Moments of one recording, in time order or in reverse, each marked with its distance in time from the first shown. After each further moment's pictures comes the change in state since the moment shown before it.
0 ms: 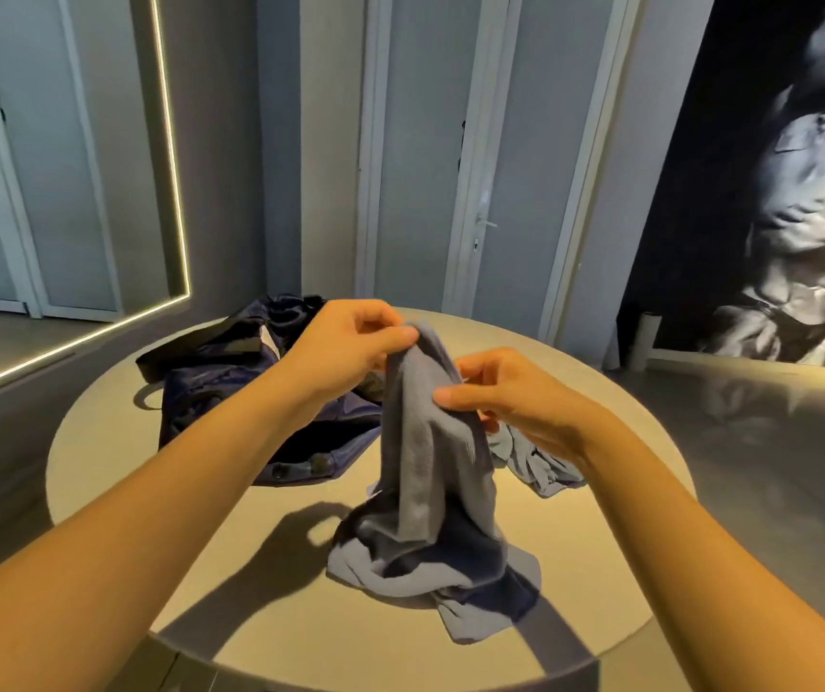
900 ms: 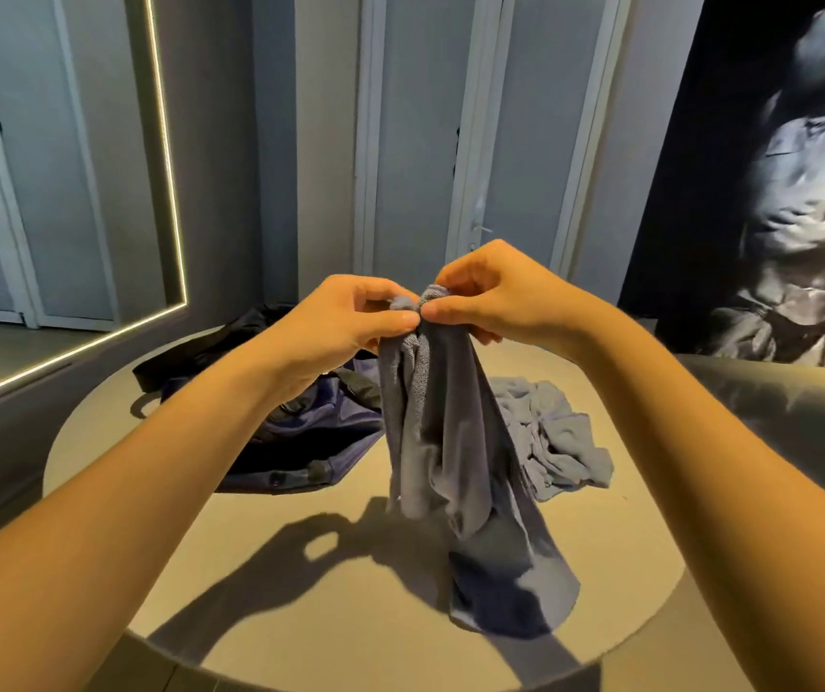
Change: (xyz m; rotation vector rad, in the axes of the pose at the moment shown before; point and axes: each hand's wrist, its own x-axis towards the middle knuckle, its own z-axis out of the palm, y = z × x) left_hand 0.005 0.028 -0.017 -0.028 -0.171 0.053; right_hand 0.015 -0.087 -0.033 -0.424 0.096 -0.278
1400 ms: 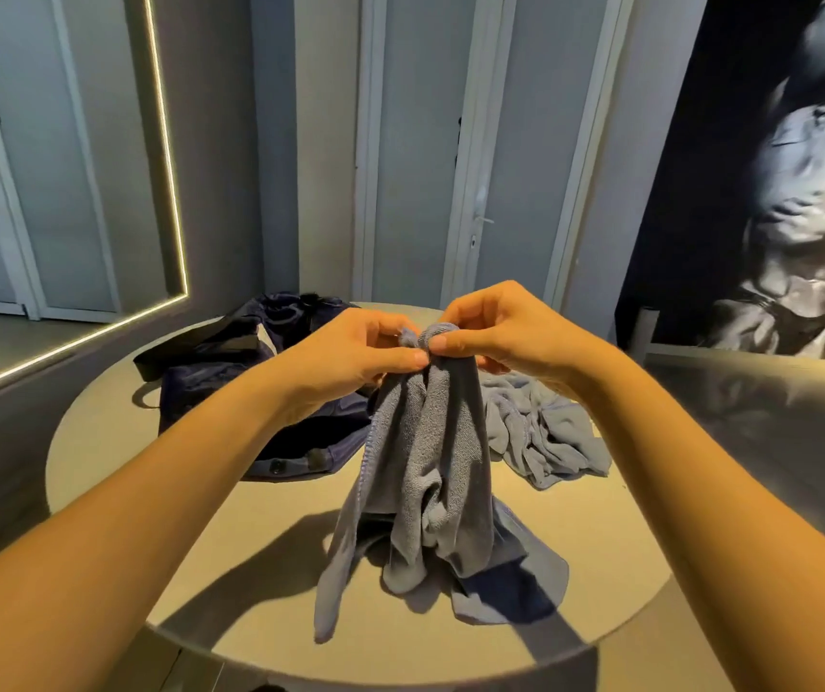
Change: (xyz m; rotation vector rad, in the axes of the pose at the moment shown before) left_hand -0.009 -0.025 0.018 -0.033 -0.117 -0.100; right_hand -0.024 0.028 0.023 0.271 -0.027 0.118
